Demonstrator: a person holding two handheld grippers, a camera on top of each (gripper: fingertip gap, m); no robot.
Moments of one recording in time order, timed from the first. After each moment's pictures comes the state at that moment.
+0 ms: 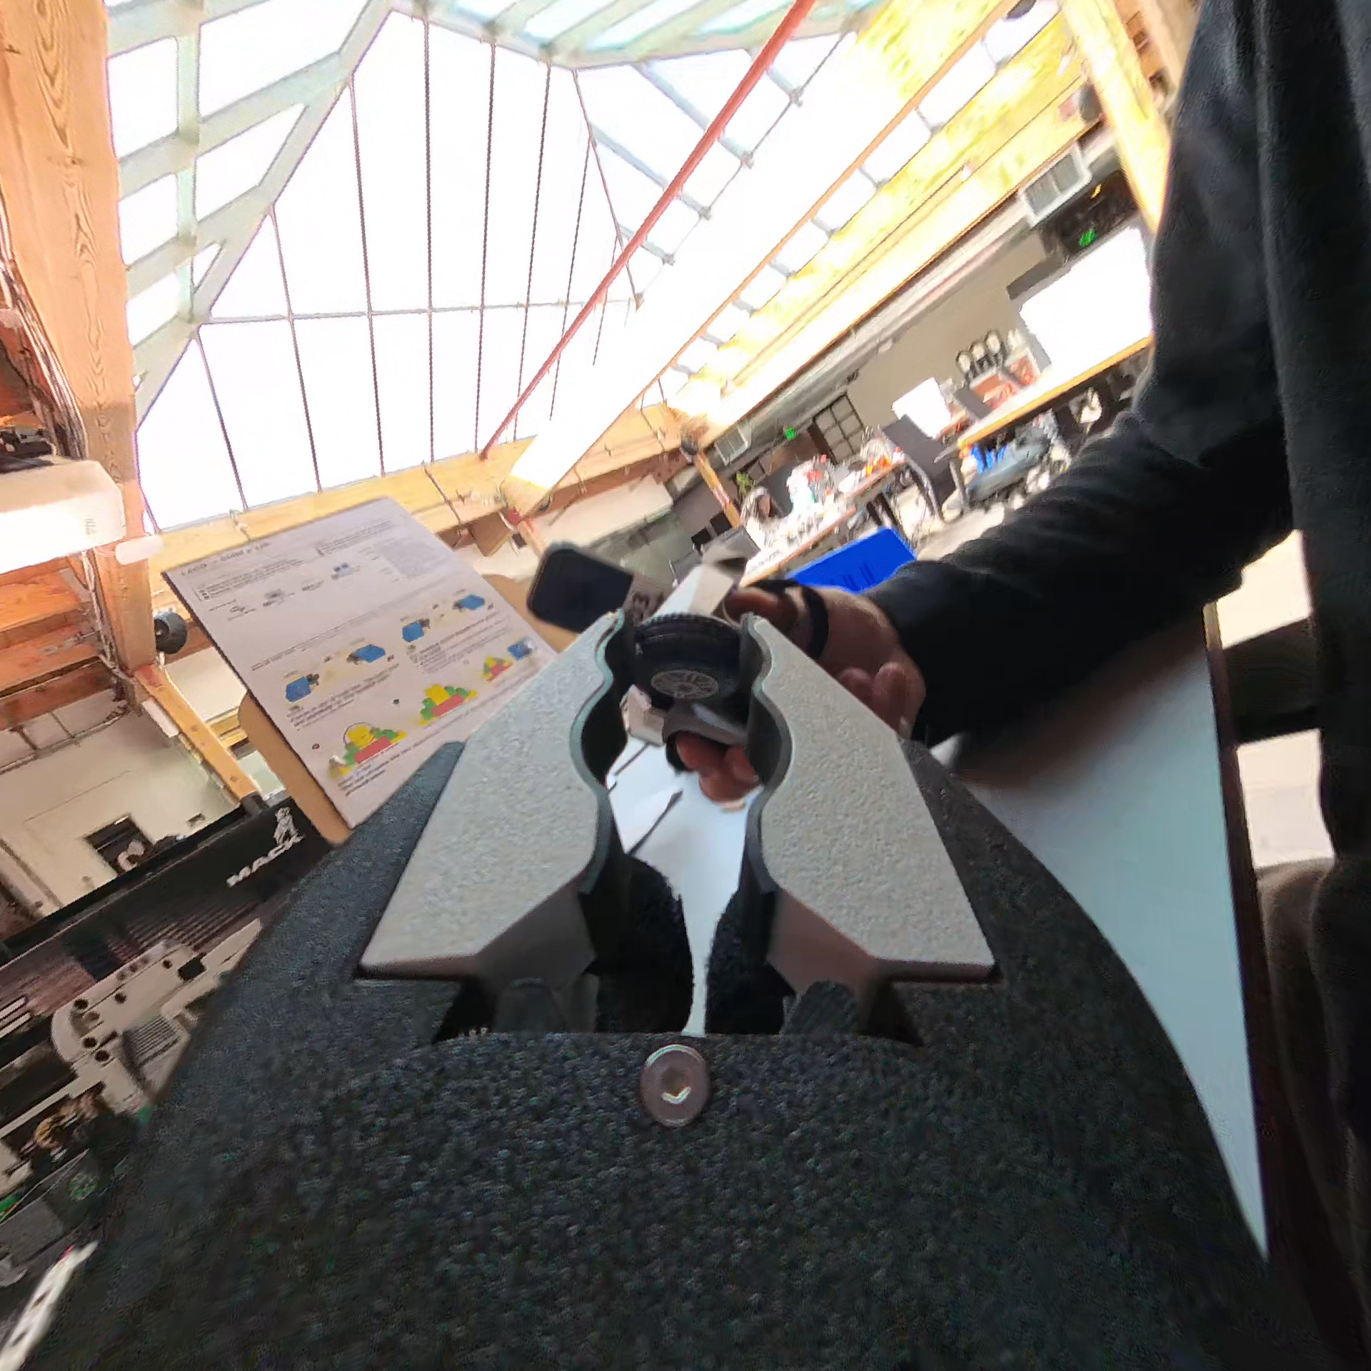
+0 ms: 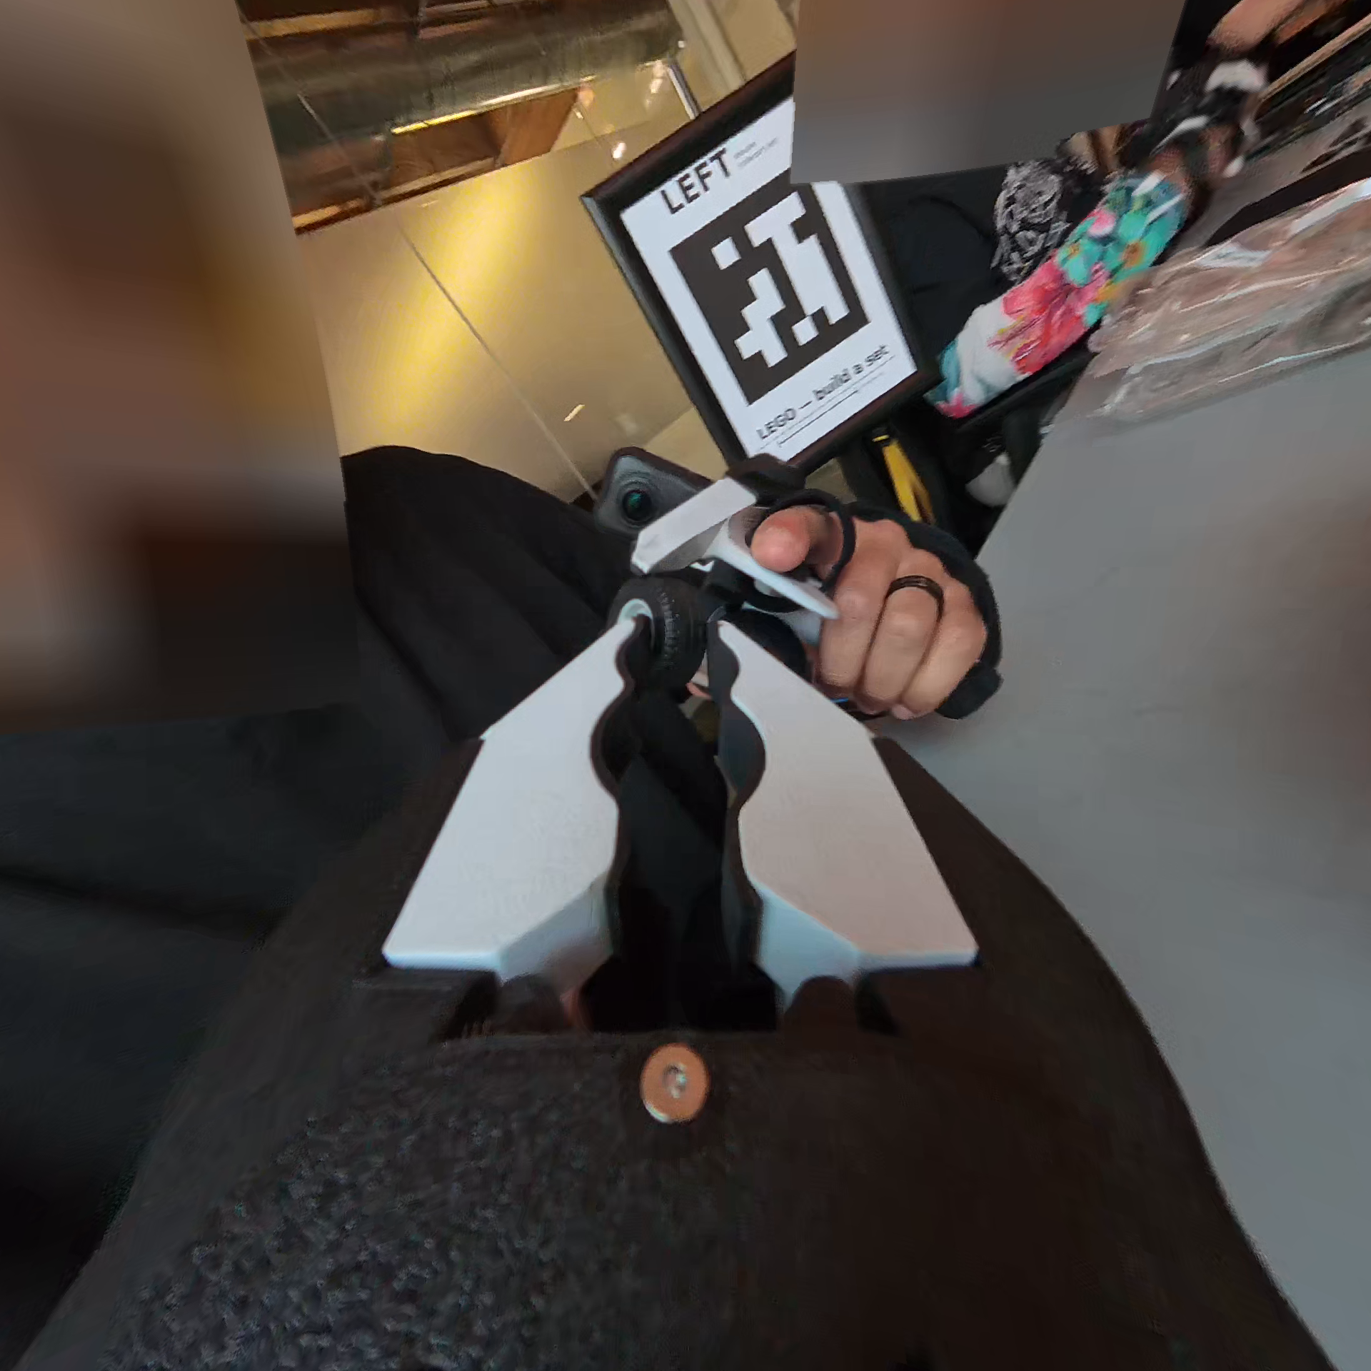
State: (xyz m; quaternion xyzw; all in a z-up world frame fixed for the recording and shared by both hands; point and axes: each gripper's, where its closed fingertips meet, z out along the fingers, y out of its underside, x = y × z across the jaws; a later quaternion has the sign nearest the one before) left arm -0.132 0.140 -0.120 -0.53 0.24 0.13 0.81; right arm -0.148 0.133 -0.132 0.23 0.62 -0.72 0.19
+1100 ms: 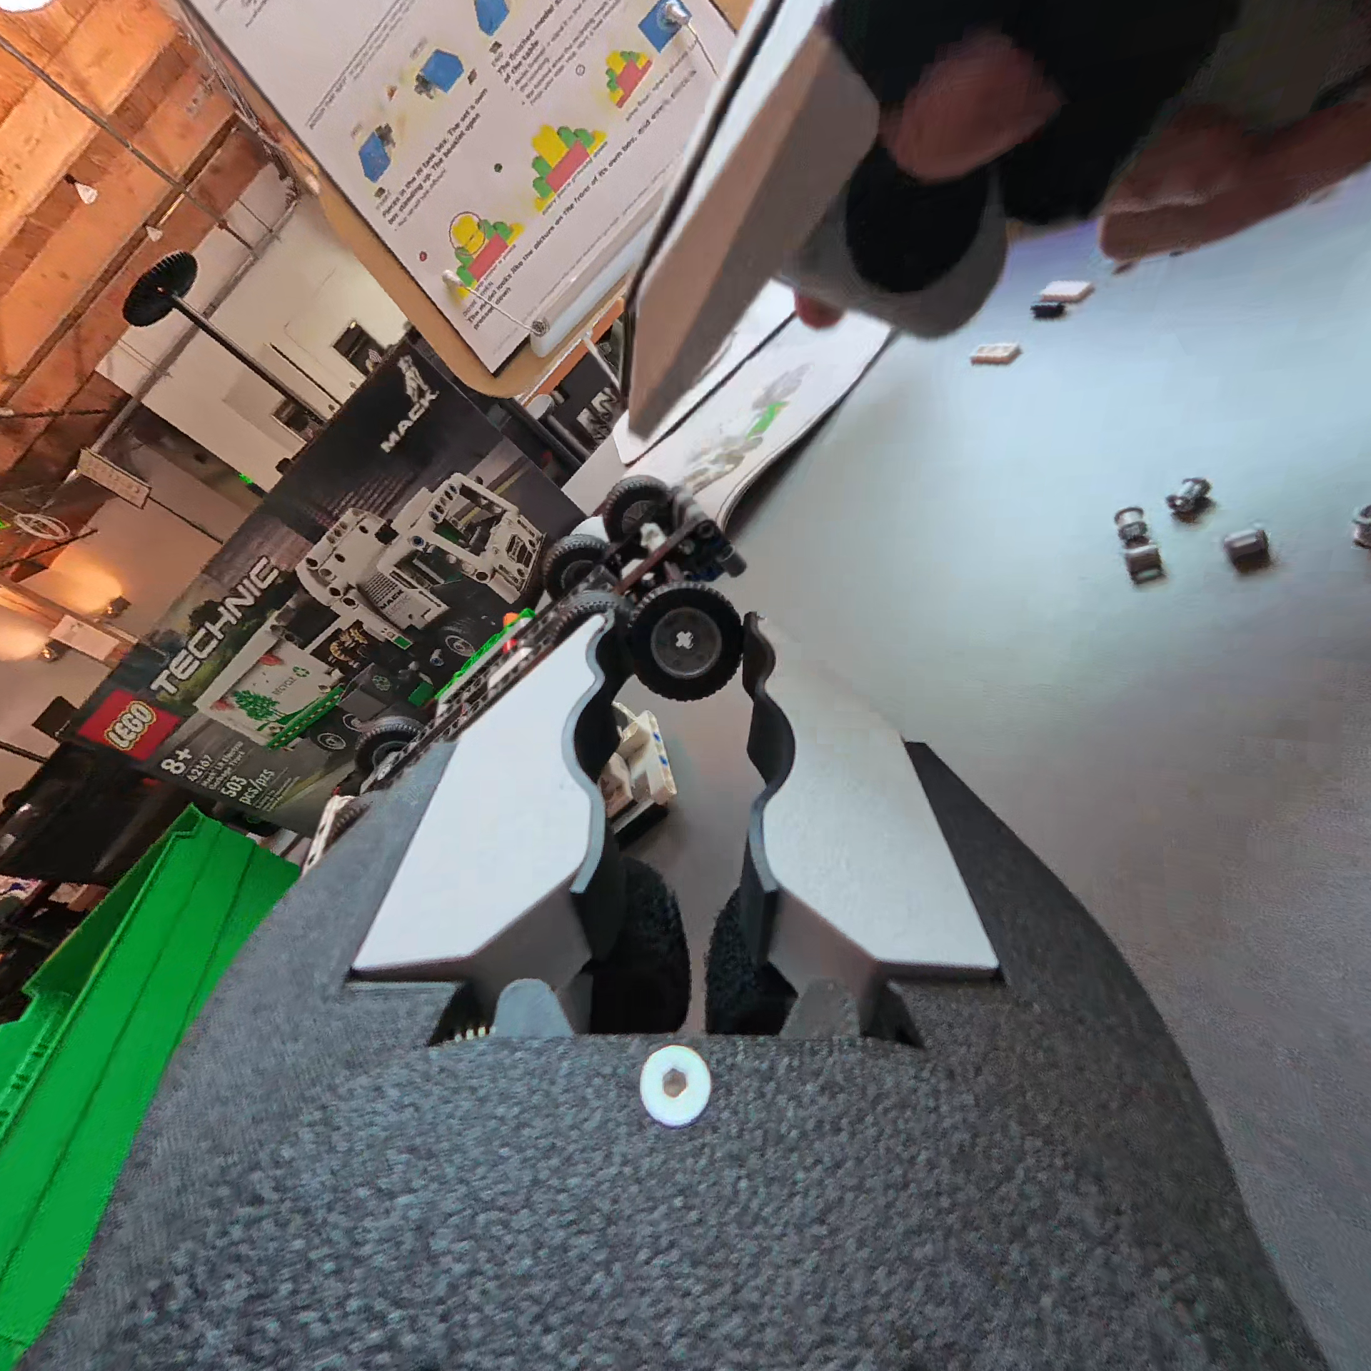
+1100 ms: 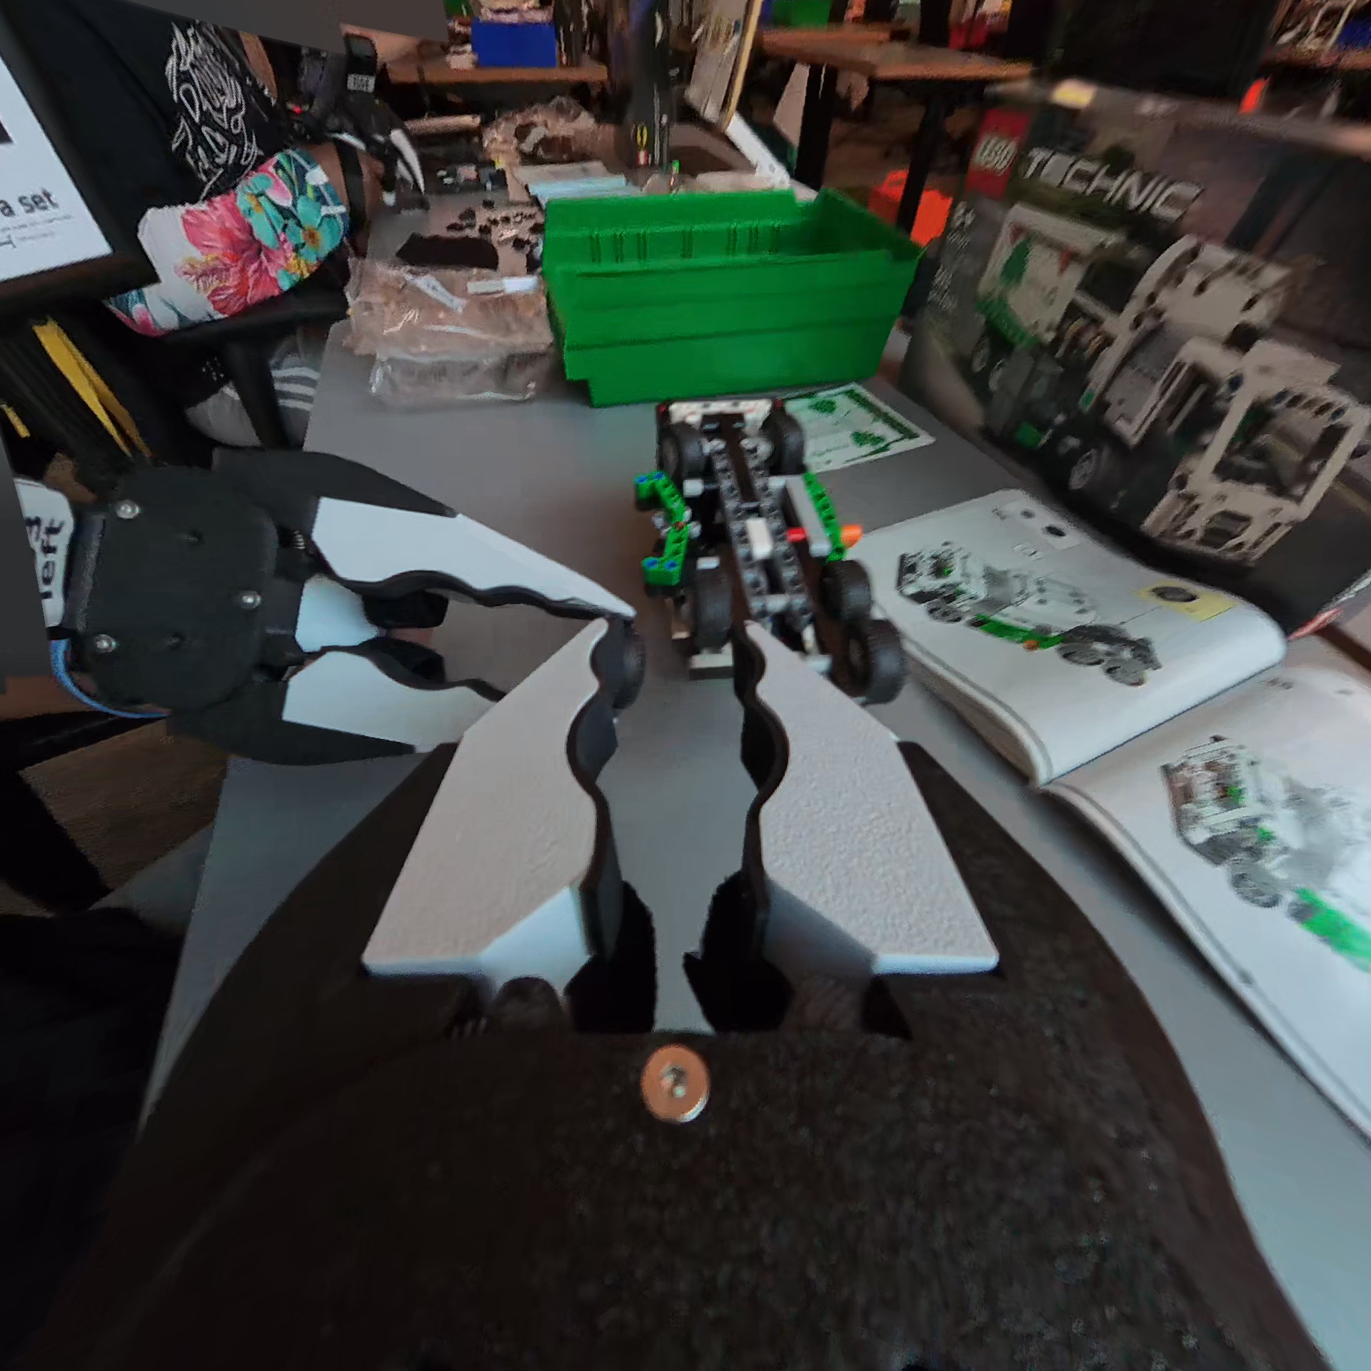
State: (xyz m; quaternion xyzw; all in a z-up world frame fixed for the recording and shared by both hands) left arm -0.239 0.196 -0.201 -0.75 0.10 0.35 0.55; right arm -0.233 0.218 -0.159 0.40 0.70 -0.51 -0.31
